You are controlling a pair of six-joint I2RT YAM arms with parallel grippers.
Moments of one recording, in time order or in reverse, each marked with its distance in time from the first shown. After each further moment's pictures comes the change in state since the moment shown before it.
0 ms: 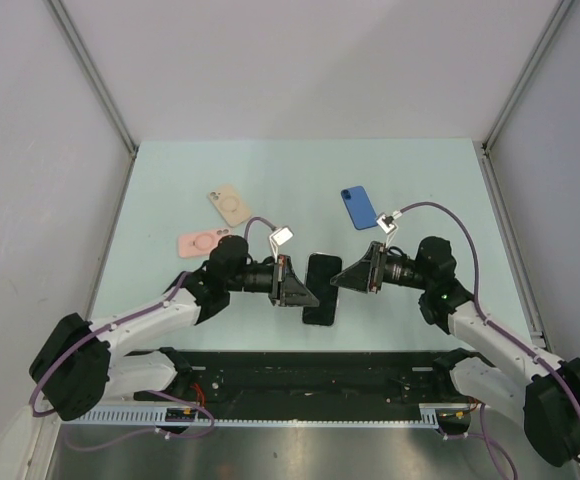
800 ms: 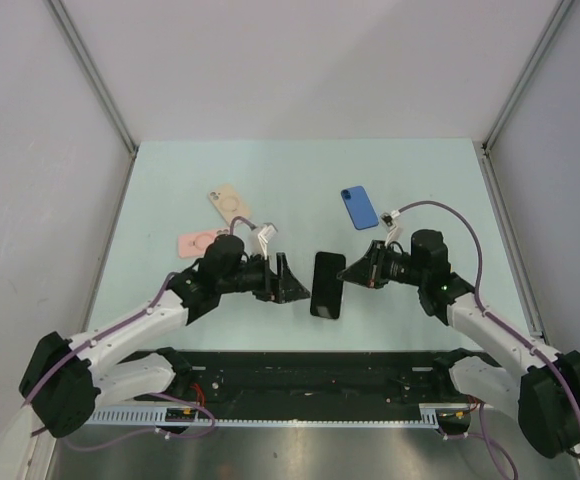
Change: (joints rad) left arm 0.022 -0.085 0.050 -0.365 -0.303 0.134; right arm -0.013 0.041 0.042 -0.264 0.177 -0.179
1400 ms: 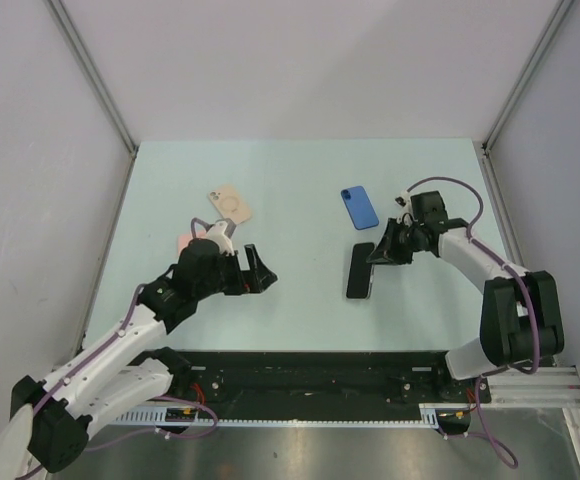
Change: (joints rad) left arm 0.116 -0.217 0.000 -0.306 -0.375 0.061; right arm -0.252 0.460 0.422 -0.641 0.196 -0.254
